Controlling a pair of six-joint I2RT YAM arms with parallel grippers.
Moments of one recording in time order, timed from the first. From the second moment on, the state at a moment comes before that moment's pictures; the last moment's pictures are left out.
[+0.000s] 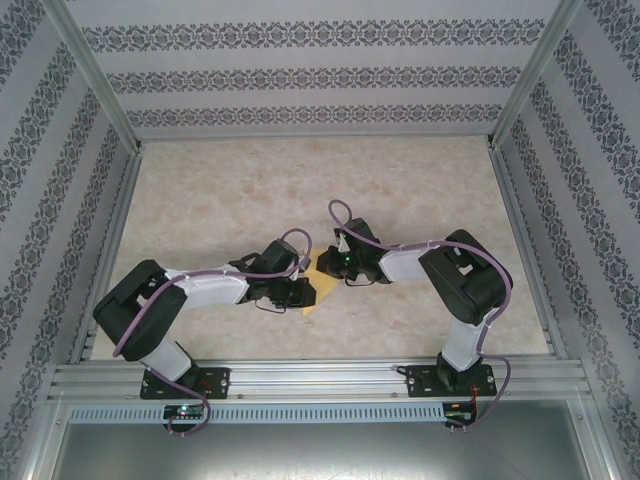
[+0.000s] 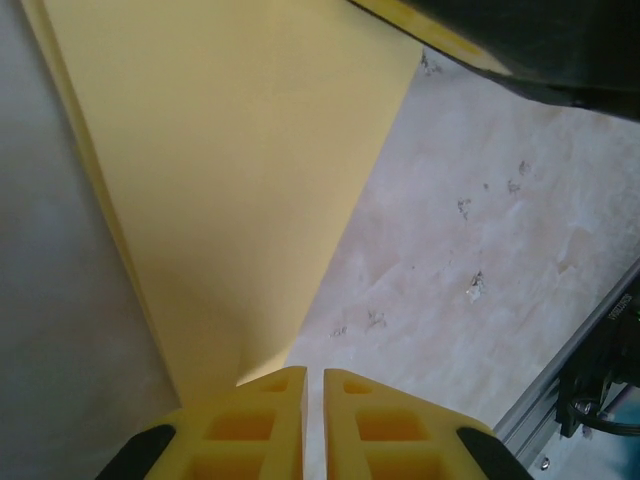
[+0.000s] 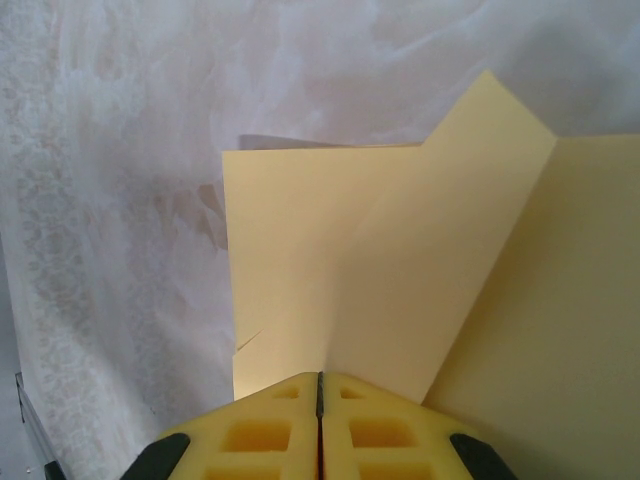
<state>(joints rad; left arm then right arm) -0.71 1.59 0.69 -0.10 0.46 -0.75 0.61 1.82 0.78 0.21 -0.43 0.89</state>
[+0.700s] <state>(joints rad) -0.71 1.49 0.58 -0.15 0.49 -0.77 0.61 1.82 0.78 0.21 -0.43 0.89</state>
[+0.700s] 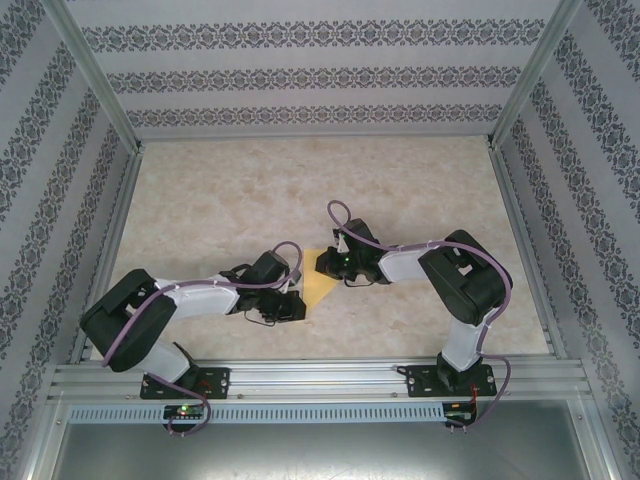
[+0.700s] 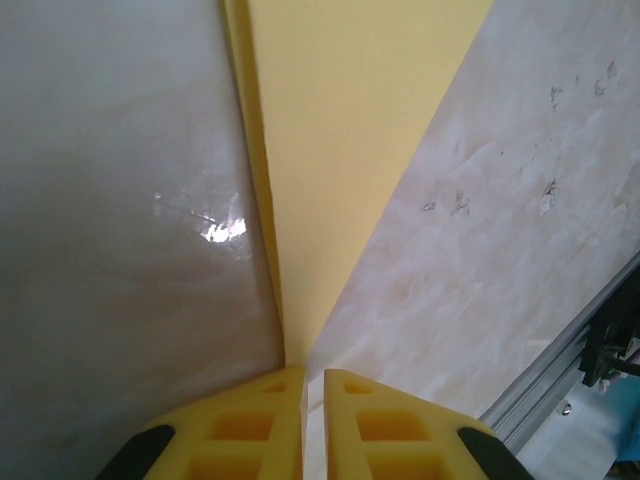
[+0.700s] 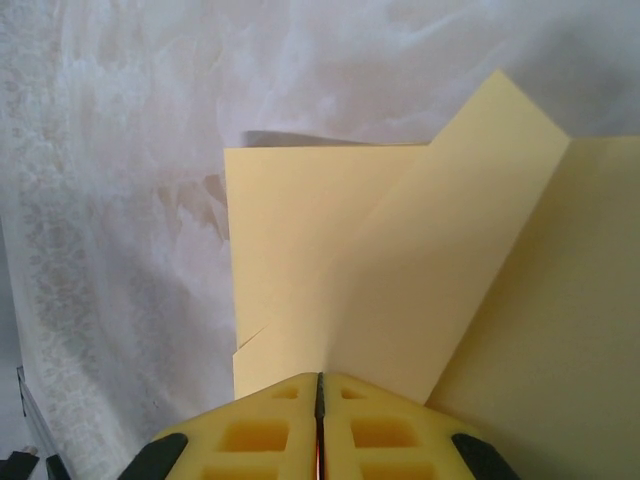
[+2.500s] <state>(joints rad) -0.71 1.71 0.93 -0.35 0.11 -0.63 0.56 1.61 0.63 0.06 -0.39 0.93</state>
